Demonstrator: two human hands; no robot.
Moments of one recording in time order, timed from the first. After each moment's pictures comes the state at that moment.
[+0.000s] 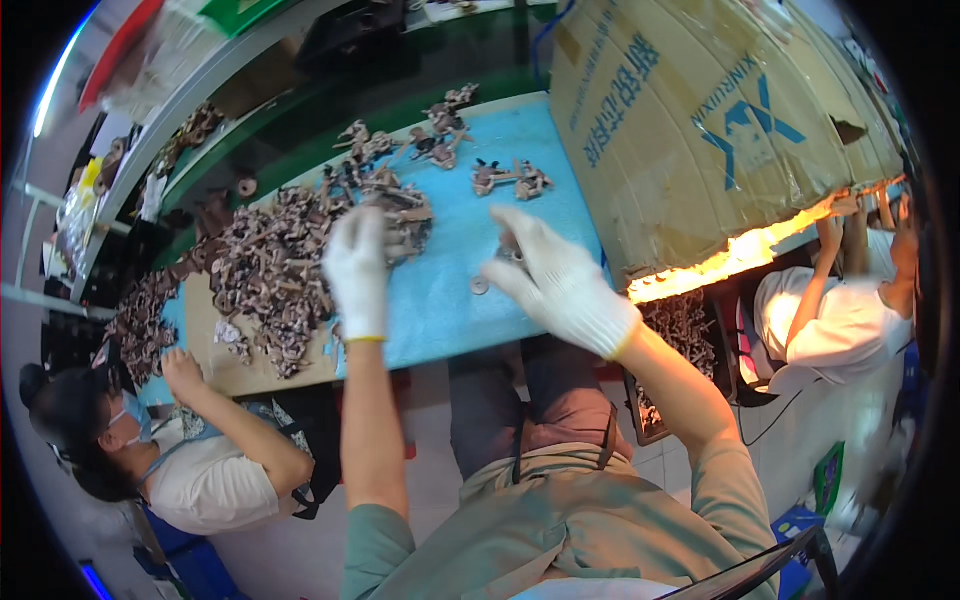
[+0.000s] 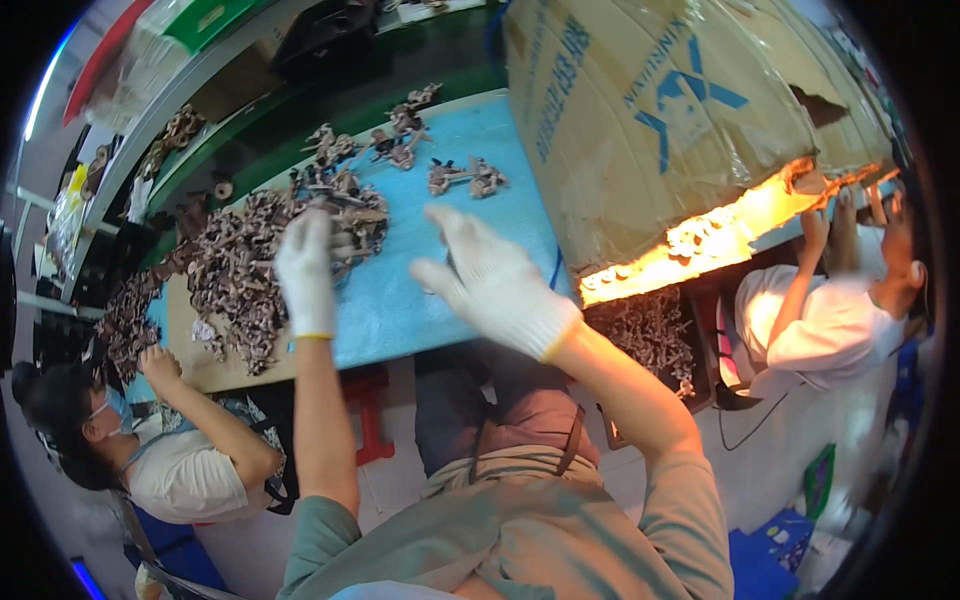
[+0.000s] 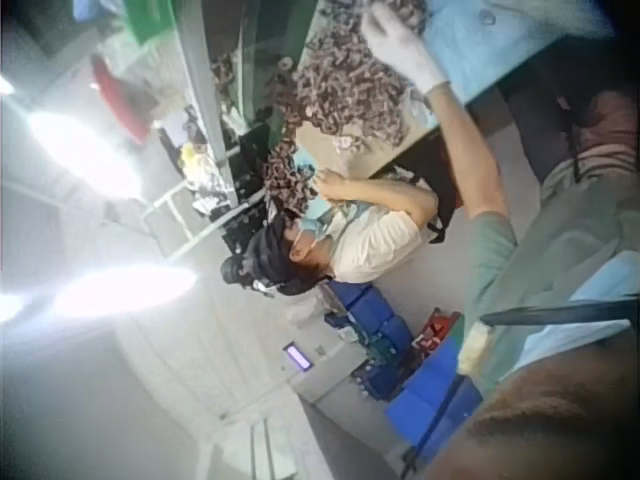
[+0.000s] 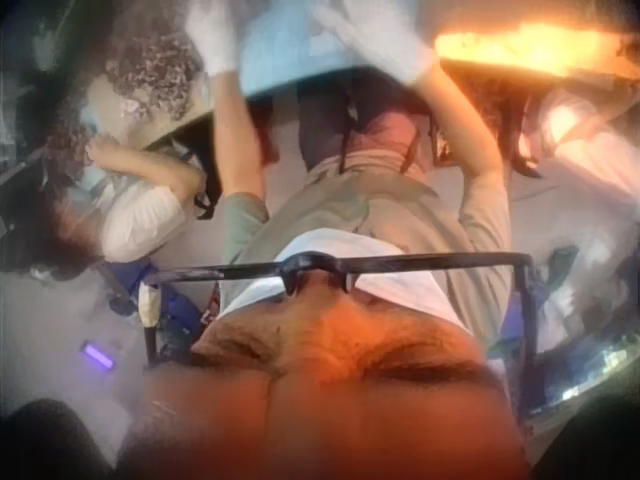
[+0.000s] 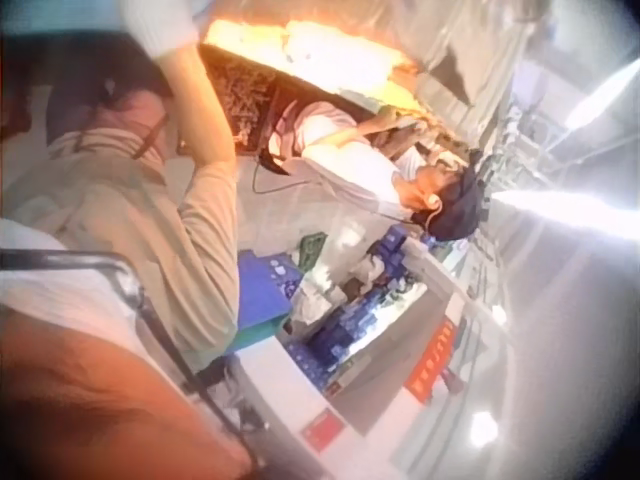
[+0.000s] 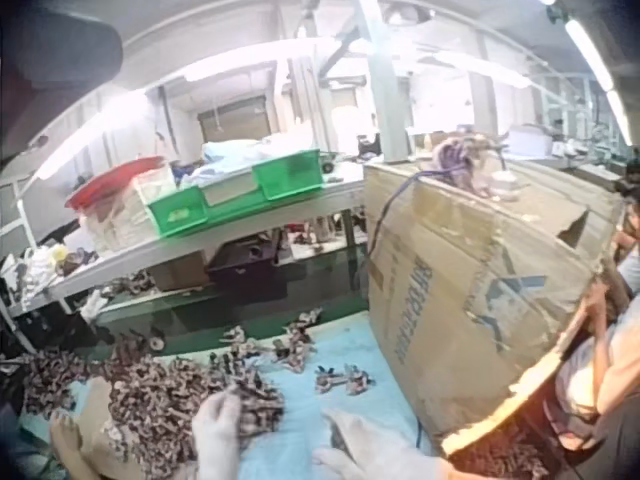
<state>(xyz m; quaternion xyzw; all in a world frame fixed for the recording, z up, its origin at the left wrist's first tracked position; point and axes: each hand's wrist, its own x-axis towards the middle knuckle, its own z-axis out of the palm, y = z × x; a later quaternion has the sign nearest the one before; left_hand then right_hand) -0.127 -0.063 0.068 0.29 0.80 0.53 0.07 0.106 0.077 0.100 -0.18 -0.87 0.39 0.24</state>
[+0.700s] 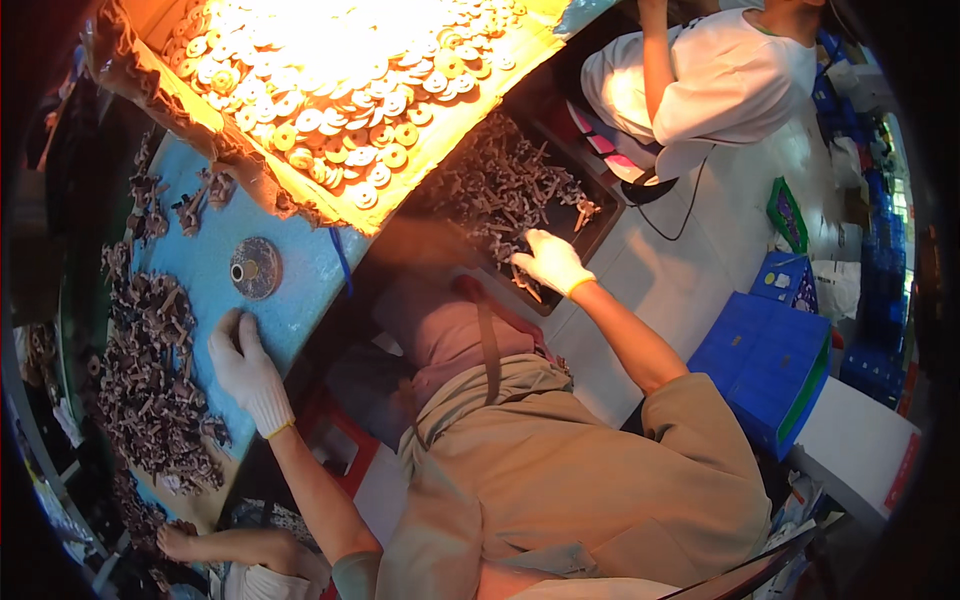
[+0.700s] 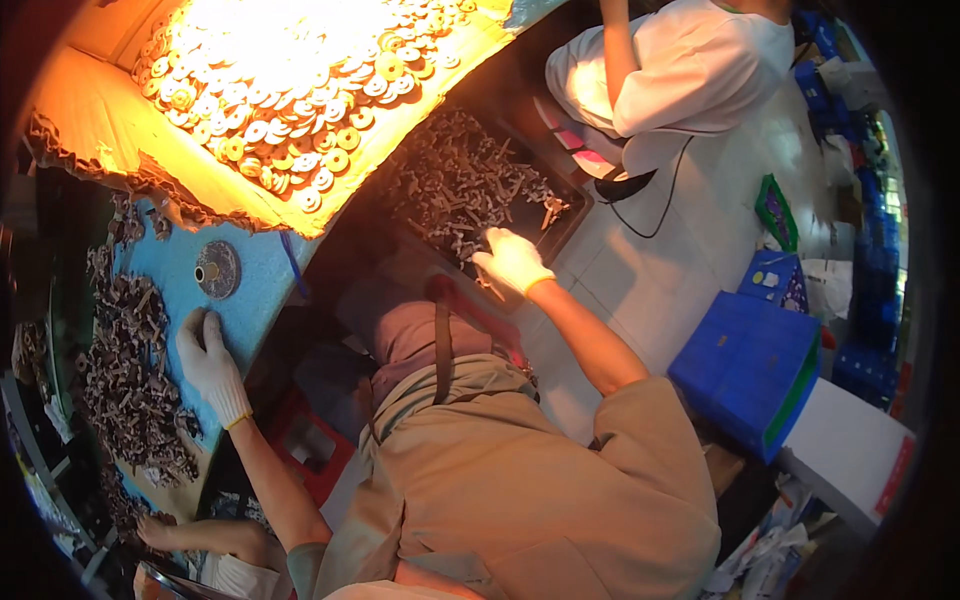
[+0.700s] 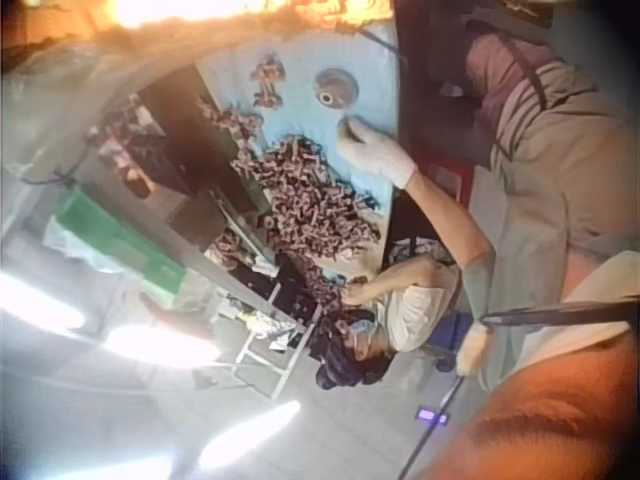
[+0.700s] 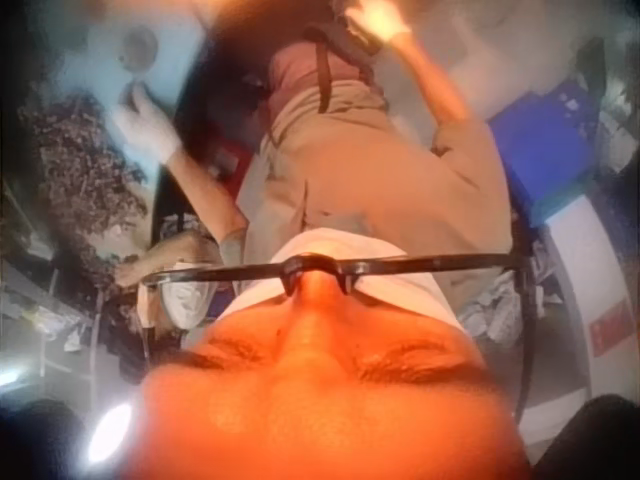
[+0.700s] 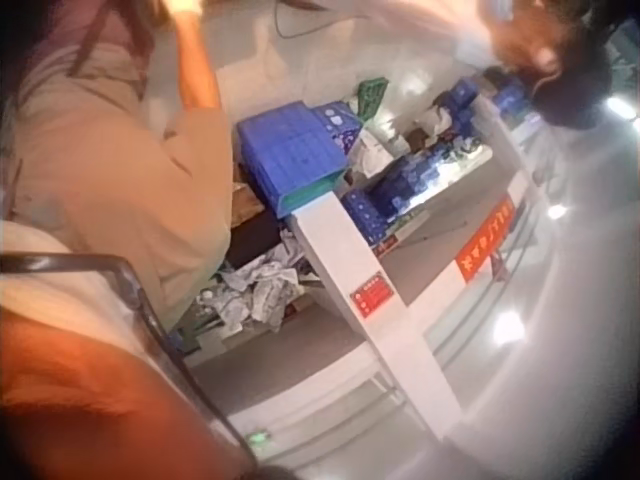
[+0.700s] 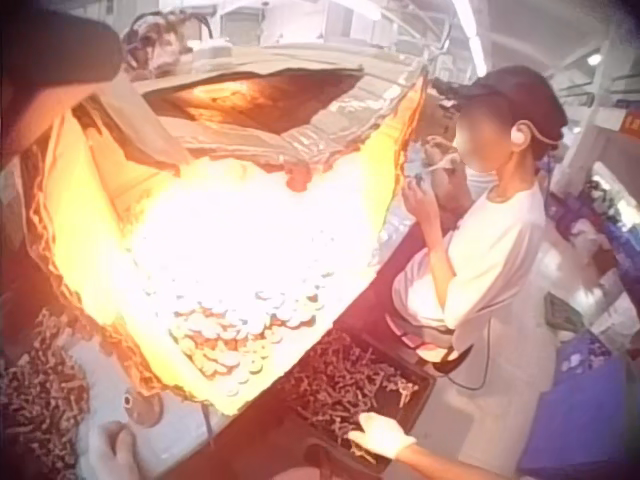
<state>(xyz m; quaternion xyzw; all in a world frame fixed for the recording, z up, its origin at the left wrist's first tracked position) -0.016 -0.039 -0.018 0.46 0.84 0.28 0.04 0.453 0.066 -0.165 -0.63 -0.69 0.35 -0.08</state>
